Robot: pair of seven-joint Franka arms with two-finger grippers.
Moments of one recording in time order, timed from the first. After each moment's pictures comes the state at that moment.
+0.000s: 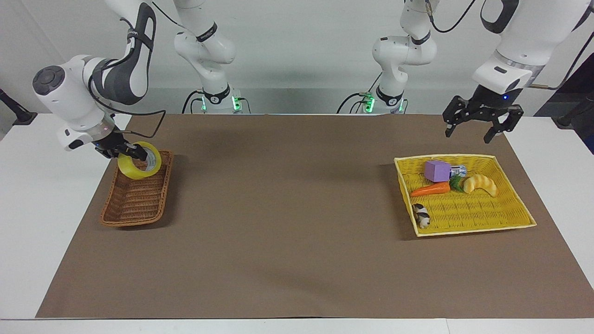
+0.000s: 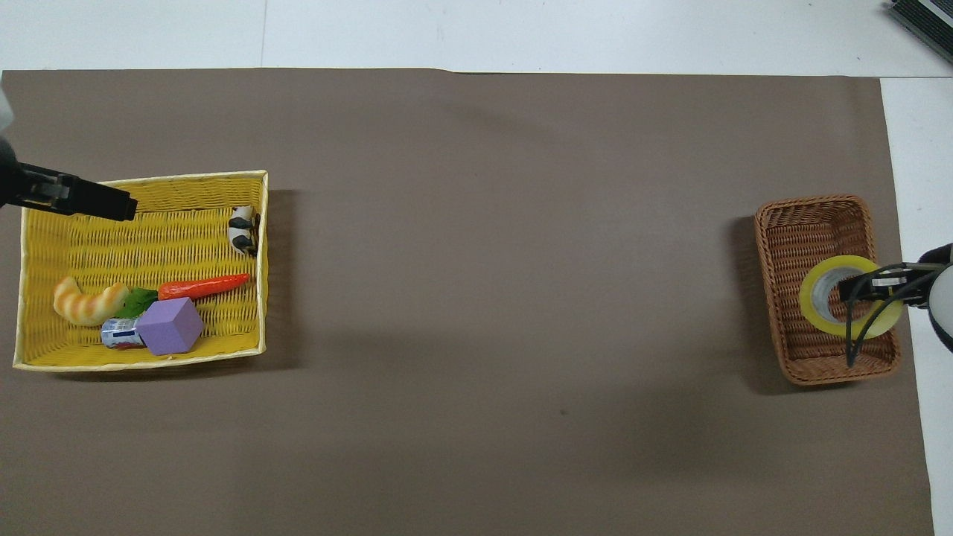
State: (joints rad) left arm -0.12 0.02 0.02 -1.47 -0.04 1.60 0.16; right arm -0.28 0.06 -0.03 -1.97 -0.03 1.91 -0.18
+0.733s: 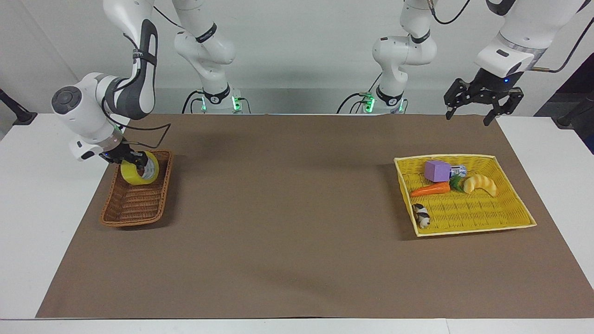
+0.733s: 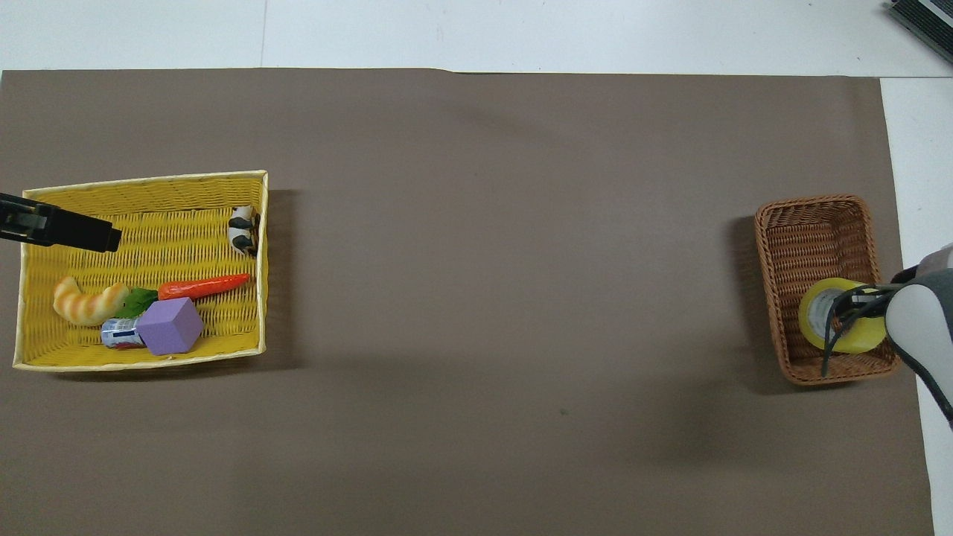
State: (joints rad) left arm -0.12 -0.01 0.03 -1.48 -0.04 1.53 0.16; right arm -0.31 0.10 -0.03 -2.08 -0.12 2.05 -0.18
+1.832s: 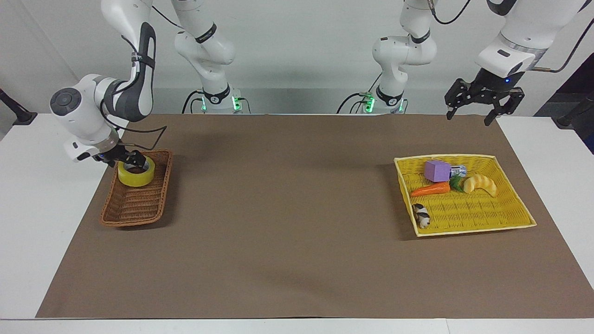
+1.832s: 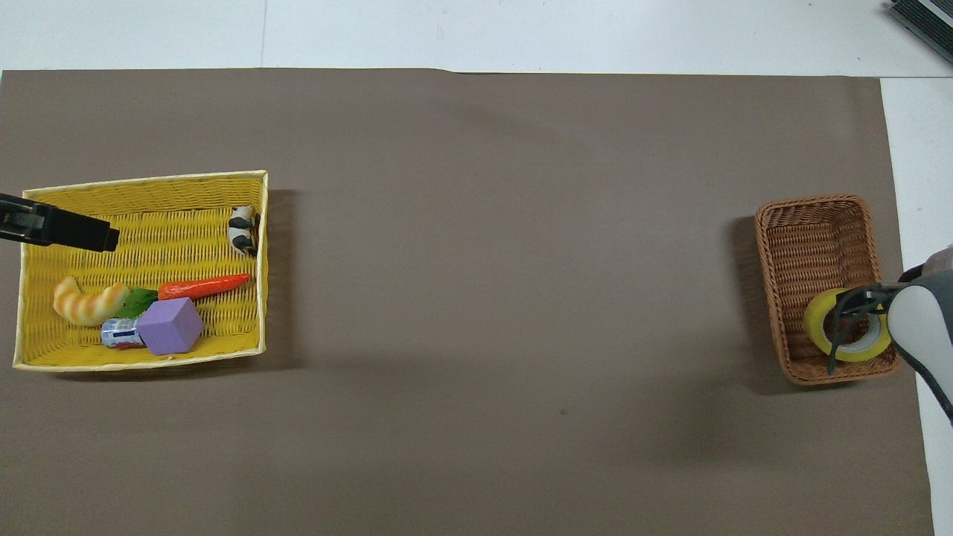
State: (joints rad) left arm -0.12 -0.01 0.03 -1.48 -0.04 1.53 0.16; right arm -0.32 0.11 -0.02 -2.05 -0.15 2.06 -0.18
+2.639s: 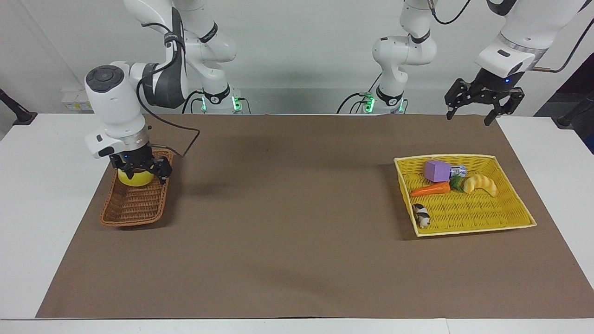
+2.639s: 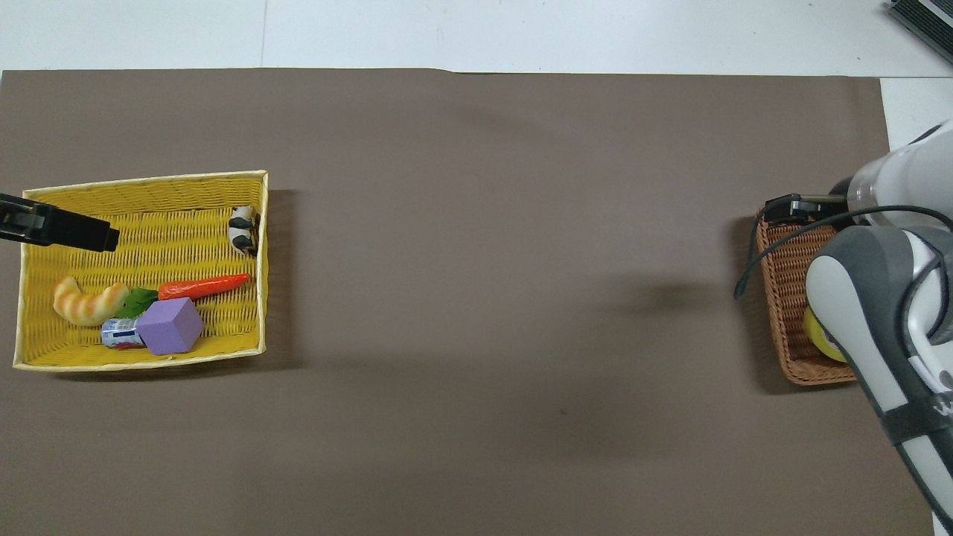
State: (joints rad) left arm -0.12 -0.01 0.03 -1.48 -0.04 1.53 0.16; right arm -0.01 0.11 0.00 -1.82 -0.14 2.04 0.17
